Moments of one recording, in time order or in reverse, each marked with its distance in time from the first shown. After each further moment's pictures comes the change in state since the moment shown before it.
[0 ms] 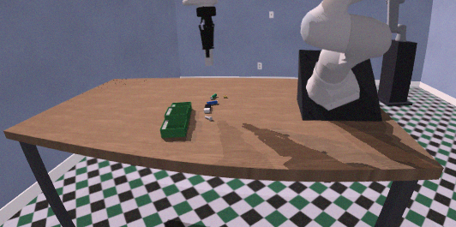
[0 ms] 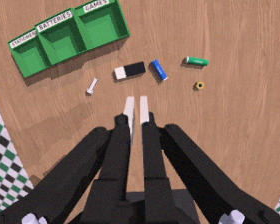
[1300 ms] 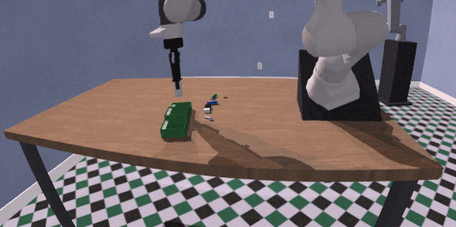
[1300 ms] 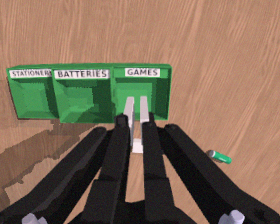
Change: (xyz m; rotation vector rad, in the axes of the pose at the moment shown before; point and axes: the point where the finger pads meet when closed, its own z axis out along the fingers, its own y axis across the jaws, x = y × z) arm 0.115 -0.072 0.112 -0.005 -0.007 -0.338
